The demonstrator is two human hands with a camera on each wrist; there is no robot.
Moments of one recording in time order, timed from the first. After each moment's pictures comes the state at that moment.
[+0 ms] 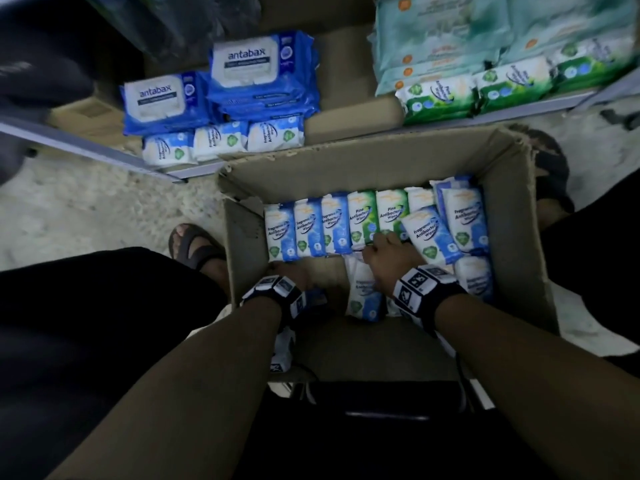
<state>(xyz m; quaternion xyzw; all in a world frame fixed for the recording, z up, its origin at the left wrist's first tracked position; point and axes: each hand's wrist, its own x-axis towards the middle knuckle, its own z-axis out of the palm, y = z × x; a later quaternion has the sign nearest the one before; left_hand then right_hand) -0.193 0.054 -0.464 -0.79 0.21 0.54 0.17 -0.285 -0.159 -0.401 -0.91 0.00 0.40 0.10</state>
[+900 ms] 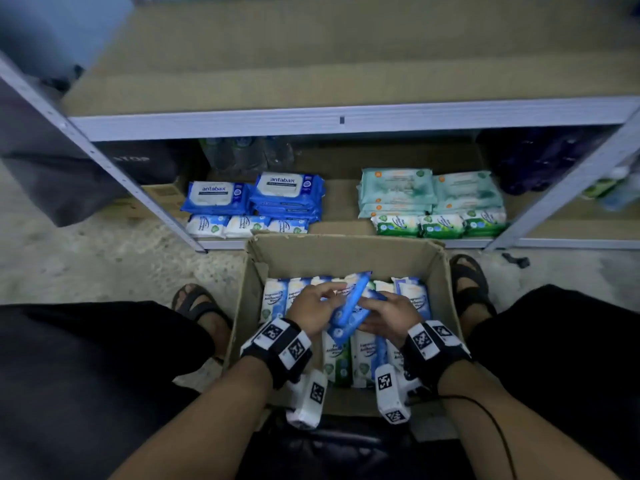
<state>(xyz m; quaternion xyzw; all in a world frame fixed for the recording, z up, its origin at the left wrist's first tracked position) -0.240 -0.031 -0.271 -0.81 0.07 0.35 -0.47 -0.310 -0.188 -0.283 -0.51 0.41 0.16 0.74</state>
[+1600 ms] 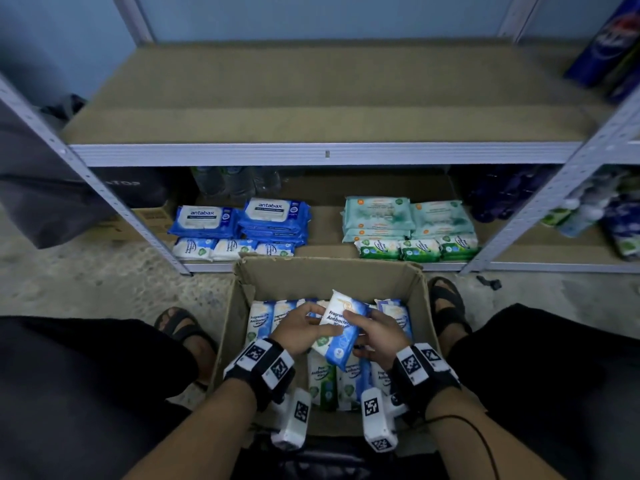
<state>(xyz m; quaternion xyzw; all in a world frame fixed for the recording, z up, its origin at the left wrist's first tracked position) -0.242 -0.027 -0.267 -0.75 0.00 0.42 -0.50 -0.323 -0.186 -0.263 -0.53 0.38 0.13 0.75</state>
